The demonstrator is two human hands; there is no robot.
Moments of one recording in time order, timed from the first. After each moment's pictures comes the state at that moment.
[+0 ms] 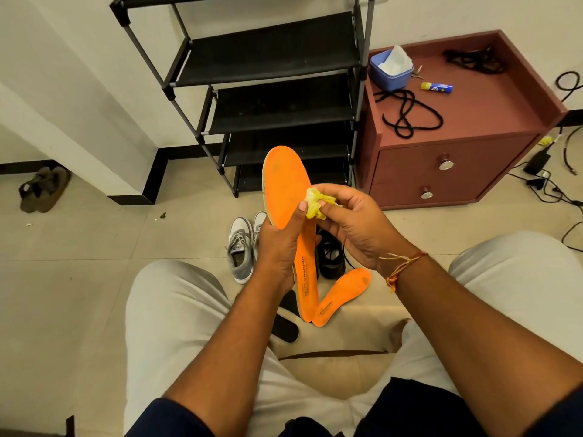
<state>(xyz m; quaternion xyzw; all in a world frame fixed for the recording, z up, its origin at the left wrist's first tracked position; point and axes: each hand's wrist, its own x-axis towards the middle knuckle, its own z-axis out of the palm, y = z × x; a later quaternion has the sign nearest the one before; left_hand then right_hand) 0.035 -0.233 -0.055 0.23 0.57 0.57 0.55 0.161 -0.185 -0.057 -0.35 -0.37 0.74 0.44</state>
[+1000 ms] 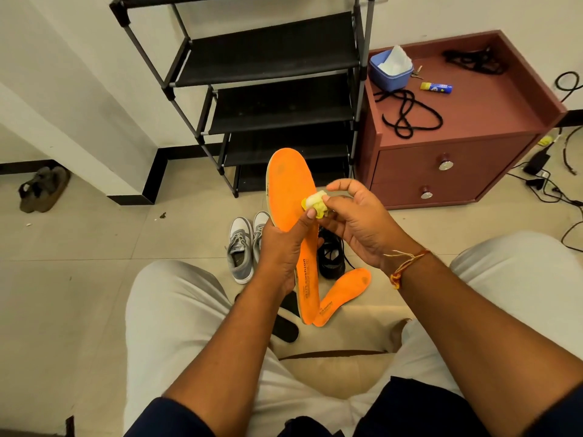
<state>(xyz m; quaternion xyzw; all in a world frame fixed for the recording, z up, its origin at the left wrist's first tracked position) 0.033 -0.234 -0.064 0.26 0.55 0.55 0.57 0.167 -0.181 -0.052 -0.40 -0.33 0.74 0.43</state>
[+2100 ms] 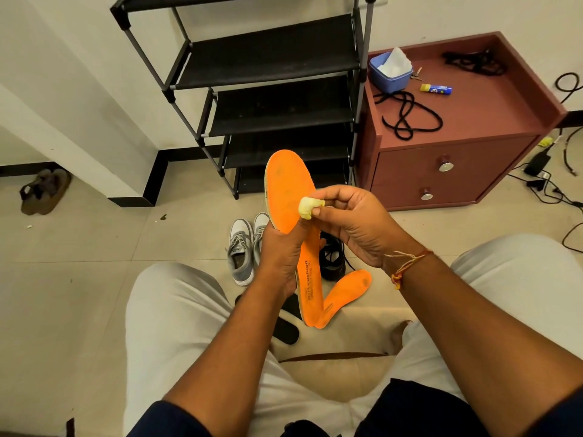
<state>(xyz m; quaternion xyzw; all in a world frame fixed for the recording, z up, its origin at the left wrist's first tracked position) 0.034 -0.234 -0.063 0.25 0.53 0.56 0.58 0.171 -0.183 -0.050 -0.33 -0.41 0.74 0.41</state>
